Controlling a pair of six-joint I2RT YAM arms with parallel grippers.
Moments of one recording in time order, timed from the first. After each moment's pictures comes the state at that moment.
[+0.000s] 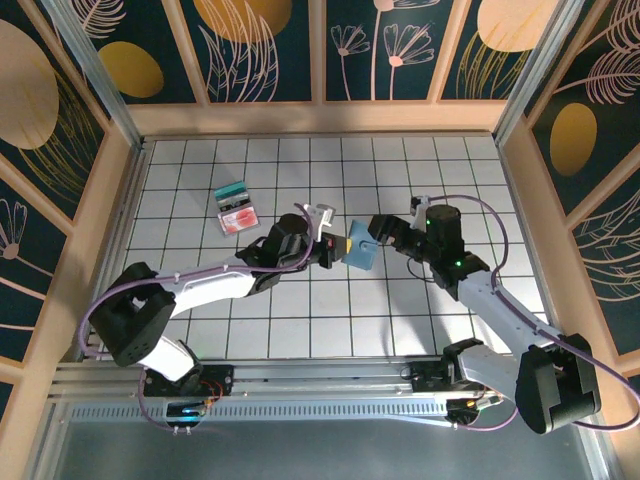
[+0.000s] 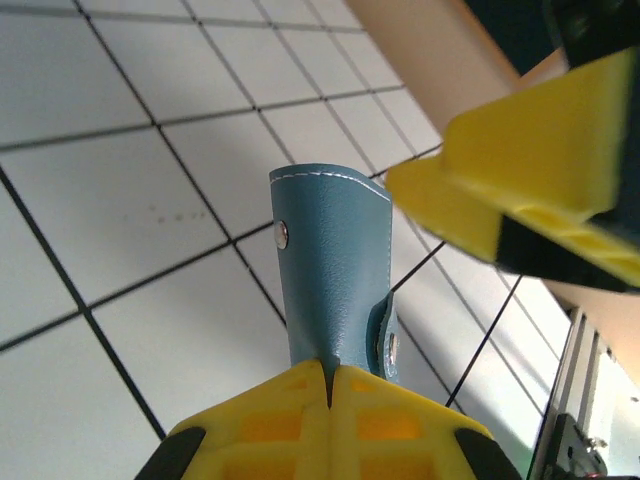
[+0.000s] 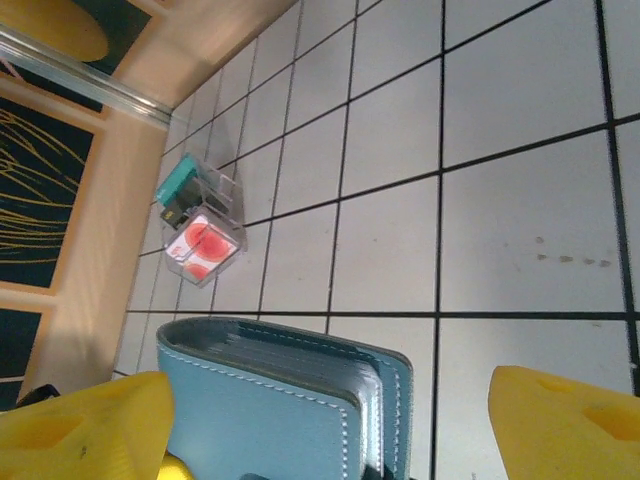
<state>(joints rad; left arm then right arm) -0.84 1.53 0.81 0.34 0.23 -0.61 0.34 1.07 0.59 0.01 -0.39 0.72</state>
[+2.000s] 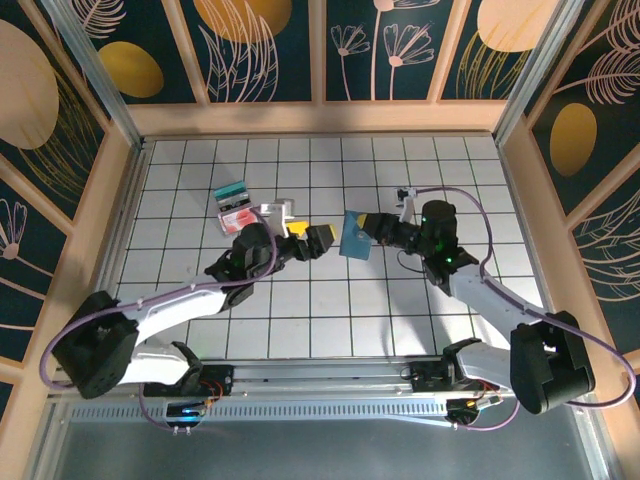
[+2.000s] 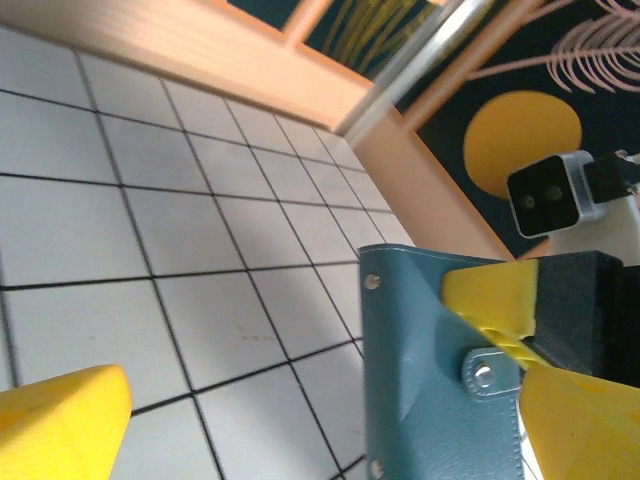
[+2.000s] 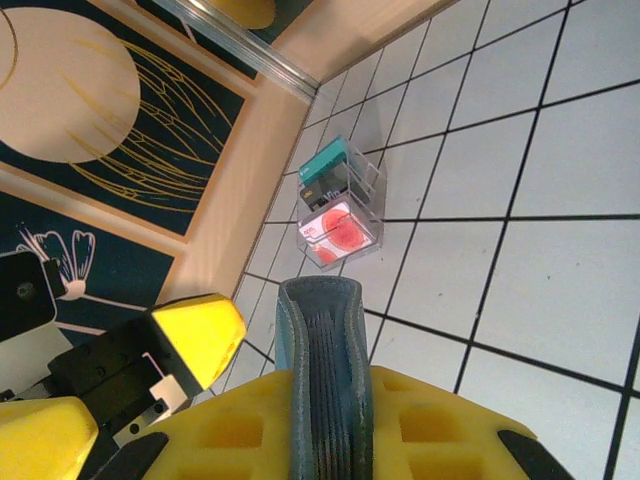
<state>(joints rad) -0.77 1.24 0.57 0.50 0.00 -0.70 0.37 1.20 0.60 0.32 -0.62 0.75</state>
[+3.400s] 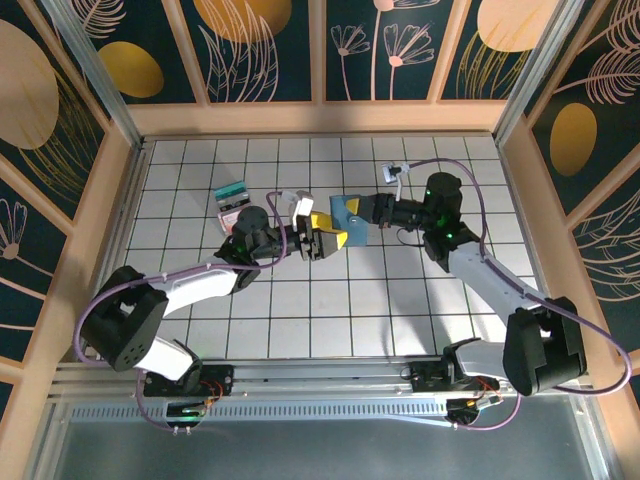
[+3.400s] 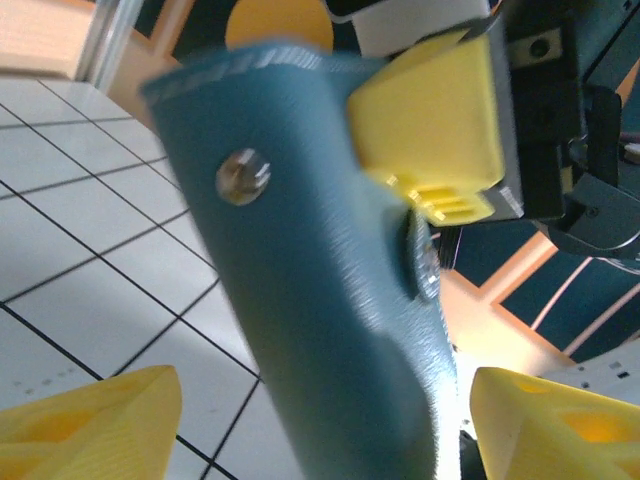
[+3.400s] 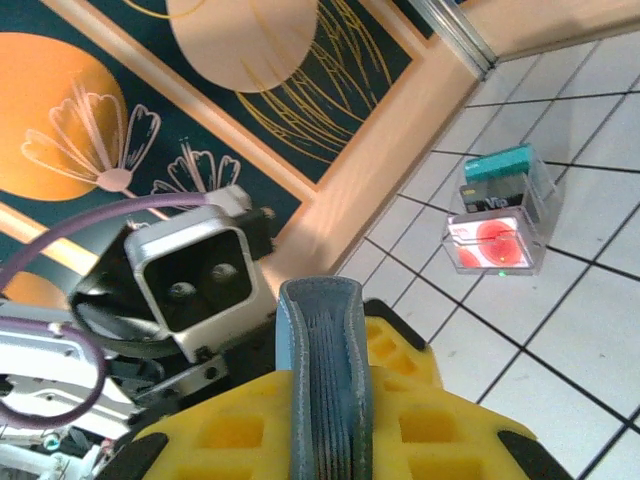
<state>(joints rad) -0.67 1.50 0.70 0.78 0.67 -0.60 0.34 1.26 0.79 0.38 -0.97 0.70</state>
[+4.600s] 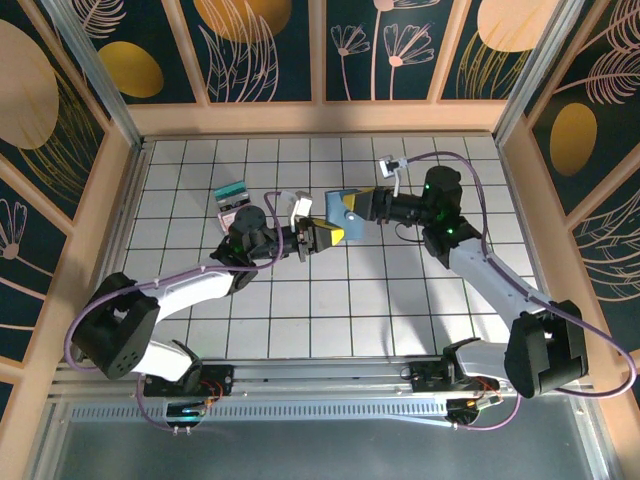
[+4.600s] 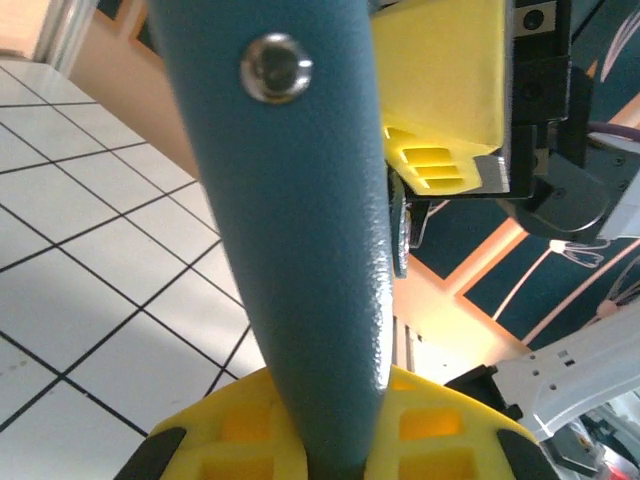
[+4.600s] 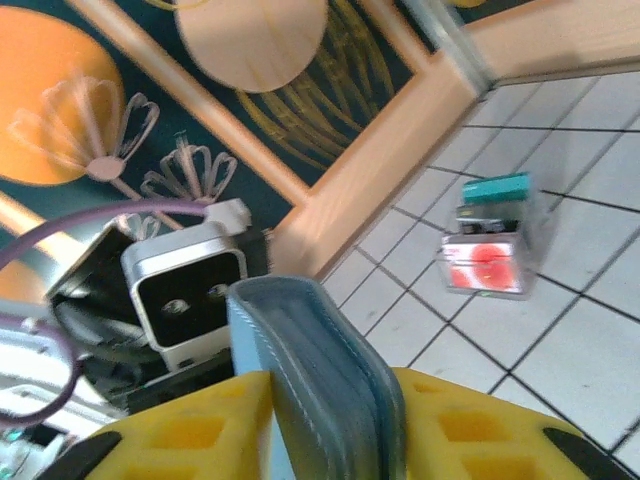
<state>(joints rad) -0.67 1.44 0.70 0.70 0.66 -0.61 0.36 1.26 0.86 0.25 -0.91 0.59</state>
